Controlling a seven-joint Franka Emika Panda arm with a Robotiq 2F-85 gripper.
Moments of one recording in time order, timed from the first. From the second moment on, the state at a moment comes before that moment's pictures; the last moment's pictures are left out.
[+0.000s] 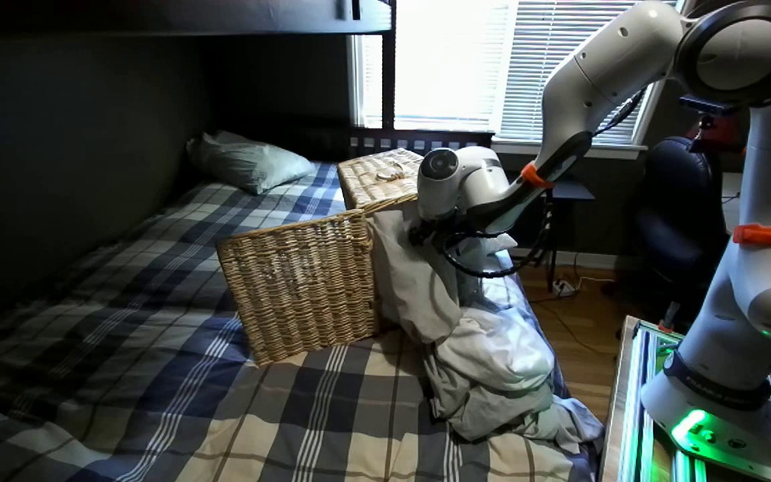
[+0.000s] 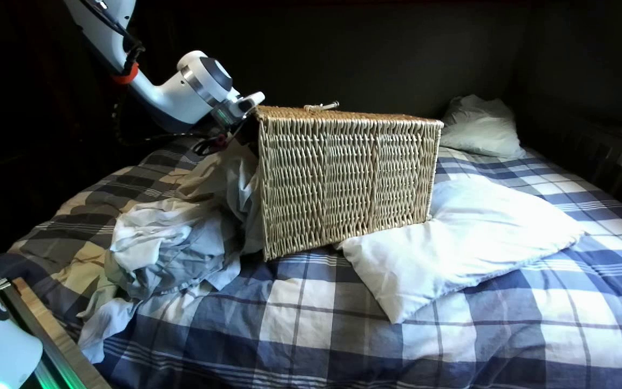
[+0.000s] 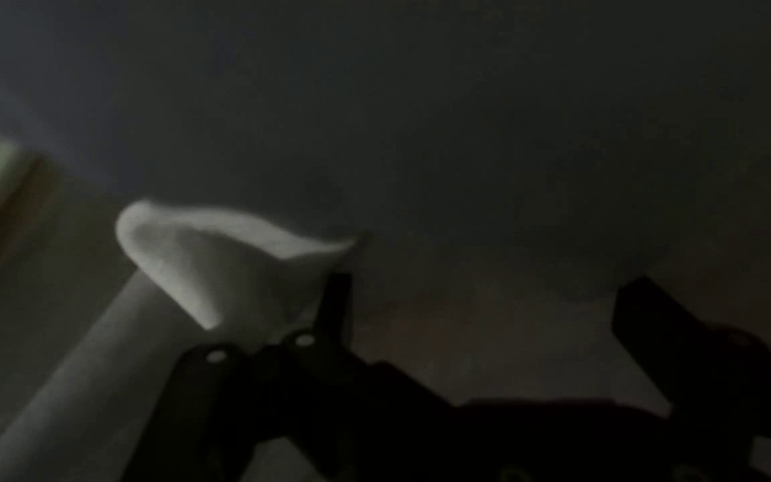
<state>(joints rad) 0.00 0.27 -0.03 -2.15 -1.05 2.49 1.23</state>
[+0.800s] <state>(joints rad) 0.06 0.27 0.03 -2.16 -0.93 2.32 0.99</state>
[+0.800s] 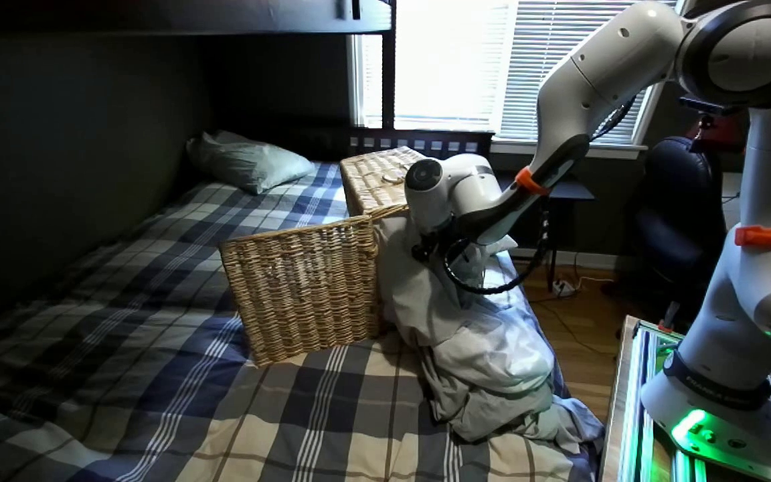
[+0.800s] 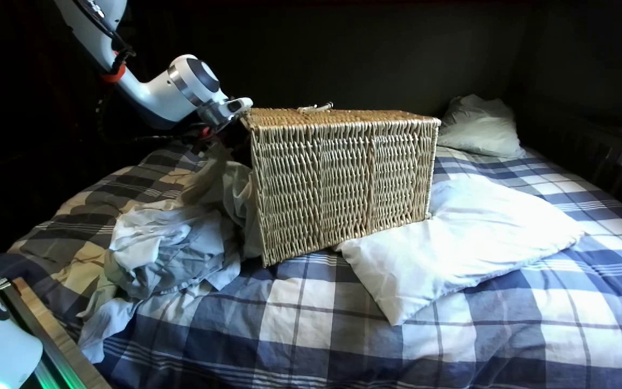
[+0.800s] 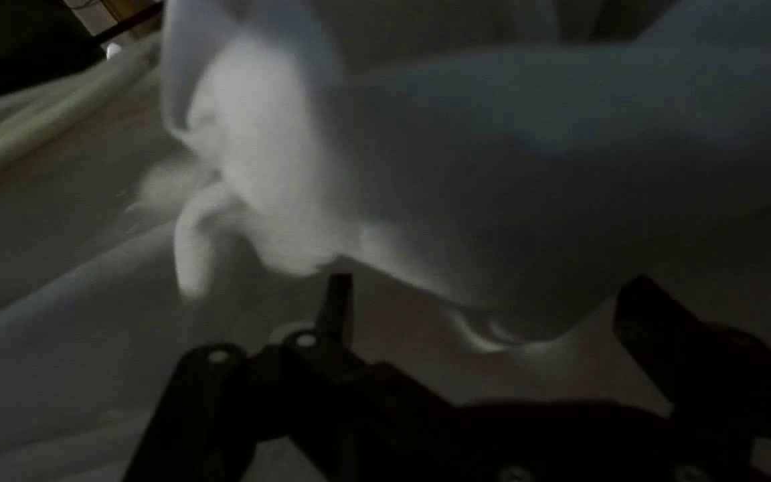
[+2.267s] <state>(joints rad) 0.23 -0.16 0.26 -2.35 -1.12 1.50 0.62</state>
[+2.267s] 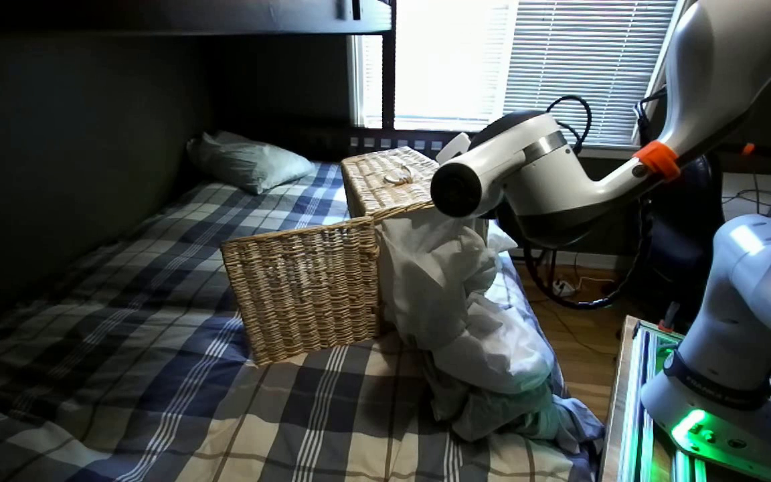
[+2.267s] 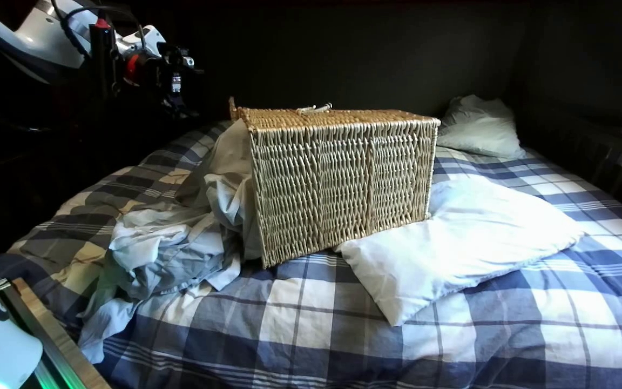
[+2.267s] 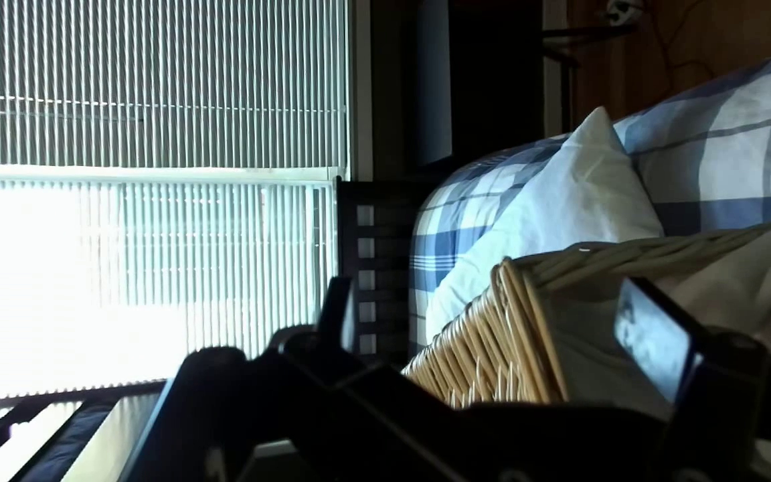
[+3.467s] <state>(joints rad) 0.17 -0.06 0.16 -2.35 -1.37 1.97 0.52</state>
